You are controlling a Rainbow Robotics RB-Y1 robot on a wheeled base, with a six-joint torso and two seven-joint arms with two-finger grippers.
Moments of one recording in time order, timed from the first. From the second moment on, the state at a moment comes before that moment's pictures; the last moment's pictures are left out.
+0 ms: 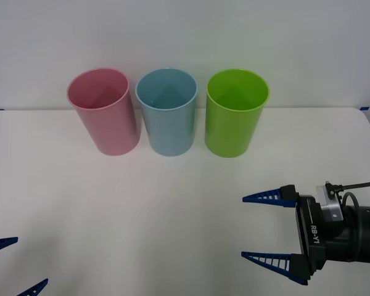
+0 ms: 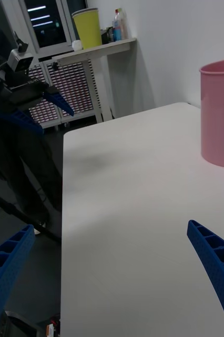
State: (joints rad) right arm 0.12 -0.49 -0.12 -1.82 1.26 -1.46 -0.18; left arm 0.83 0.50 0.54 -2.23 -1.35 -1.09 0.24
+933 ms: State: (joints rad) right arm 0.24 -0.49 -0.16 -1.82 1.28 -1.46 -0.15; left arm 0.83 0.50 0.54 -2.23 -1.35 -1.09 0.24
